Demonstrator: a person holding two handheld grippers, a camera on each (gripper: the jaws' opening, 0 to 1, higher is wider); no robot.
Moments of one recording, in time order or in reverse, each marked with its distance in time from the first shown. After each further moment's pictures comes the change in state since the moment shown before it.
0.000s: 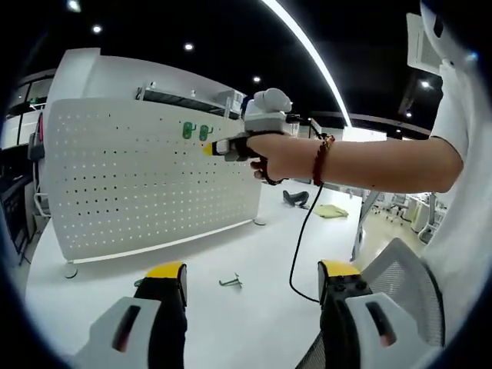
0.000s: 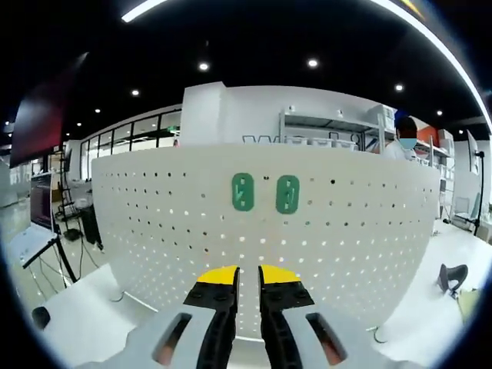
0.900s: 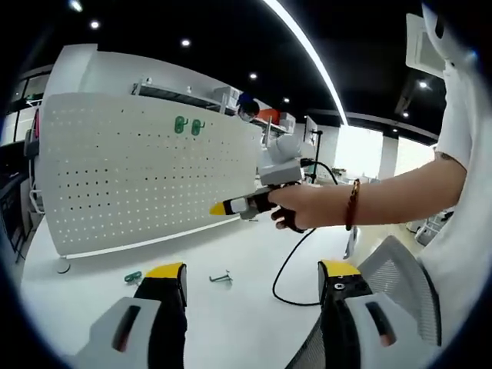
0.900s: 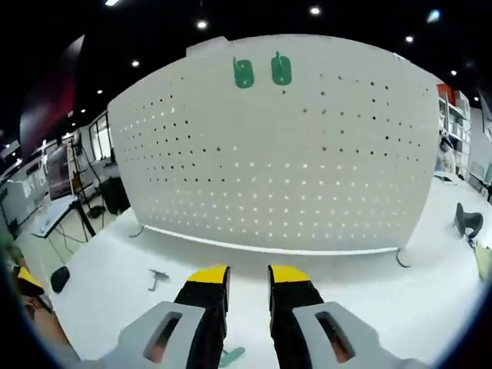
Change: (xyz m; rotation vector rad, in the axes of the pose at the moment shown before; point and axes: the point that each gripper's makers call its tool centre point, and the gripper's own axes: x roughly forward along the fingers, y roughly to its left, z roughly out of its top) left arm 0.004 -0.012 -0.008 -0.012 0.018 -0.029; right arm -0.053 0.014 -0.149 0.091 0.308 0.128
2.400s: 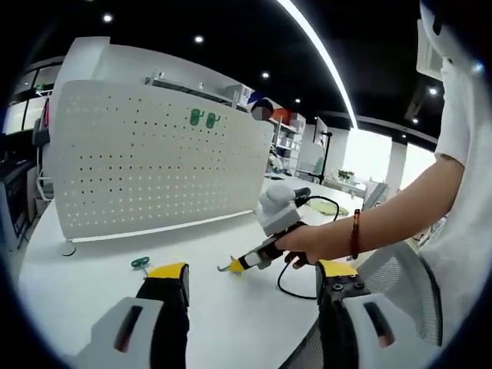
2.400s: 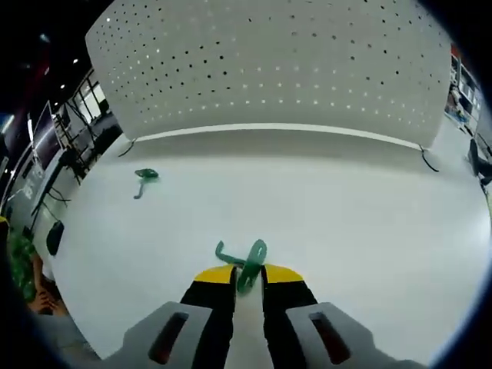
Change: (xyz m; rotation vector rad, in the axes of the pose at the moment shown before) left arm -0.013 0.013 -0.016 -0.050 0.008 0.047; right arm 0.011 0.019 -0.137 0.081 0.412 0.007
